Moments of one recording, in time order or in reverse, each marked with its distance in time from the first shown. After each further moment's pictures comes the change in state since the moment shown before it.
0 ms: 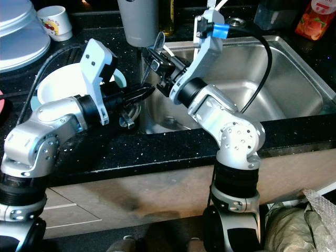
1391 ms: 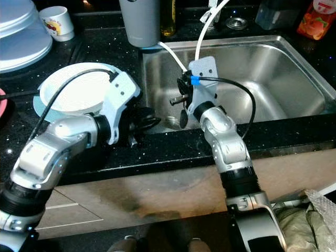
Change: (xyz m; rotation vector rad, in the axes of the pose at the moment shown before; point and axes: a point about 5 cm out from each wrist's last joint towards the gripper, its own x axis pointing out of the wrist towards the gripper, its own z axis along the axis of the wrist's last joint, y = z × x) left arm 0.002 -0.018 -0.040 0.065 0.270 -0.031; right arm -0.013 -0.093 -0.048 -0.611 0.106 -0.338
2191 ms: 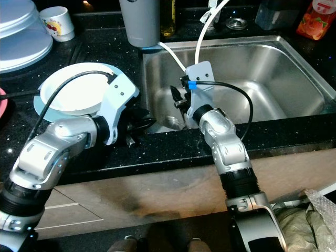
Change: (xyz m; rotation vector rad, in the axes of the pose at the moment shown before) left arm -0.001 0.006 -0.003 0.007 0.046 0.082; right arm -0.001 0.001 -0.009 -0.029 0.050 0.029
